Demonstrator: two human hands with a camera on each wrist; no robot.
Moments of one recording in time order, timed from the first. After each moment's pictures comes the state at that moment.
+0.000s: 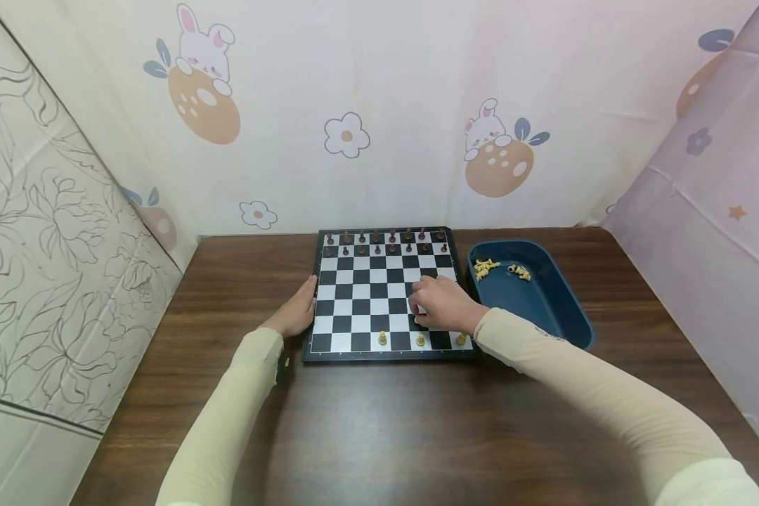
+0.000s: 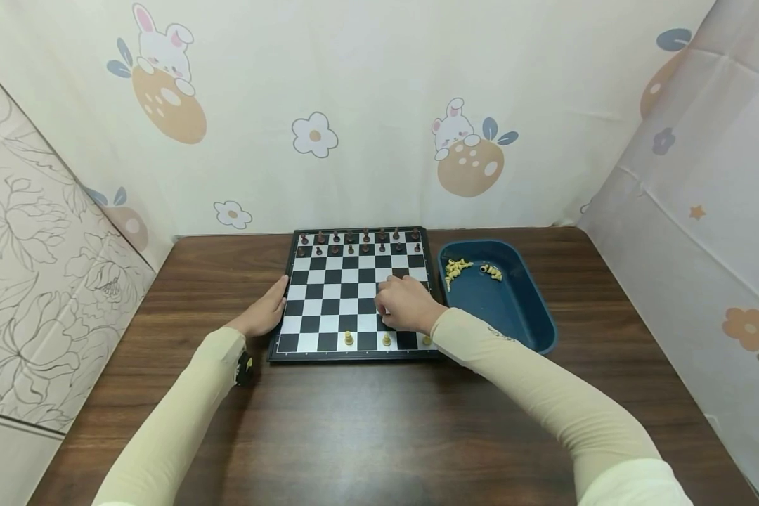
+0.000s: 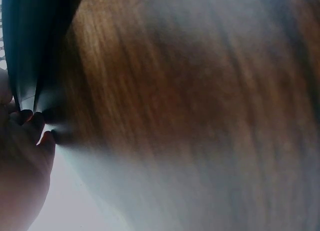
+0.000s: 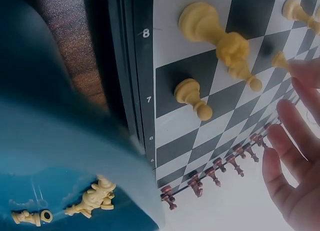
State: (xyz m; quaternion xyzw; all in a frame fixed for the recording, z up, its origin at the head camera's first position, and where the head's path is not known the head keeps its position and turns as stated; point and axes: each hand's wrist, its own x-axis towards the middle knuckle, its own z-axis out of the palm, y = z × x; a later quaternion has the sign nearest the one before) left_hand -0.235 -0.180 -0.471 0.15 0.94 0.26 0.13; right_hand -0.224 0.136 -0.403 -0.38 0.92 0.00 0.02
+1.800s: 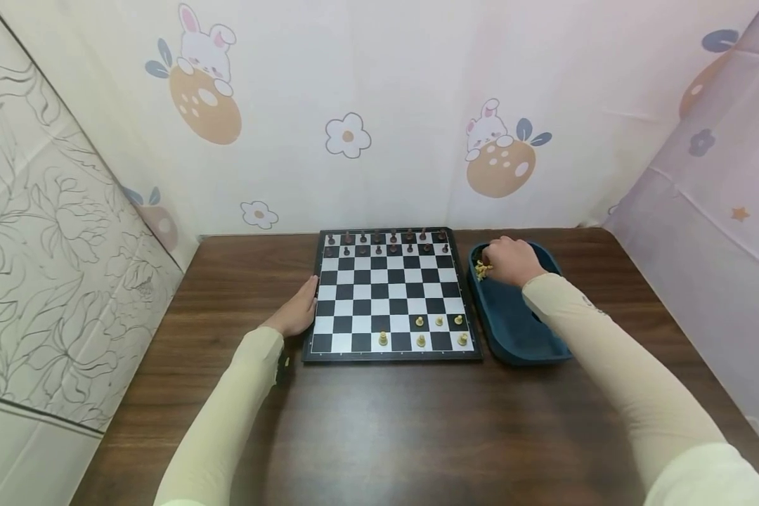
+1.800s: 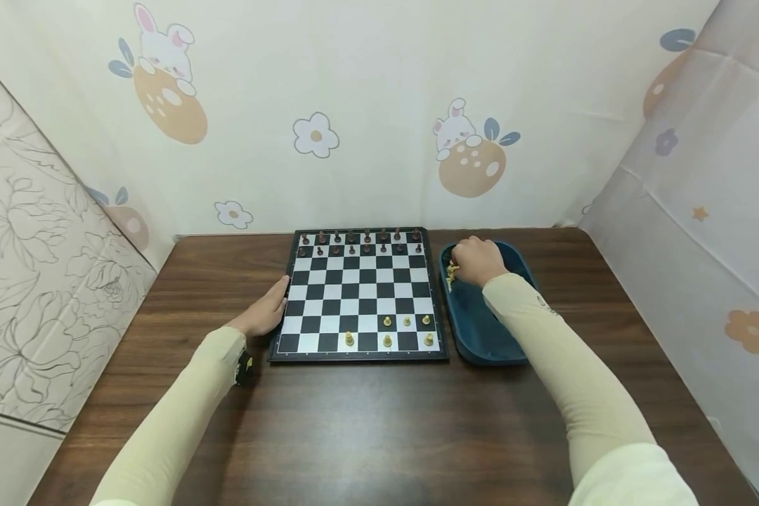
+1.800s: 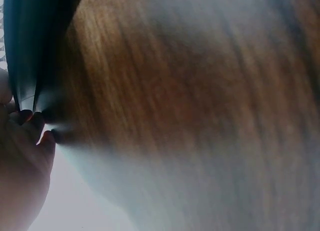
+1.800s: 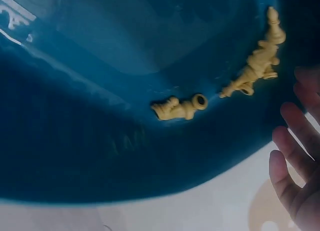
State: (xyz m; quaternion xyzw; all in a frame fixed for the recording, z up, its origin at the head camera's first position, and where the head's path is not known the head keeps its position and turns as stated) left_hand -0.236 -0.180 -0.468 0.15 0.94 0.27 0.14; right_hand -0.294 0.252 -0.394 -0.21 0.98 0.03 0.02
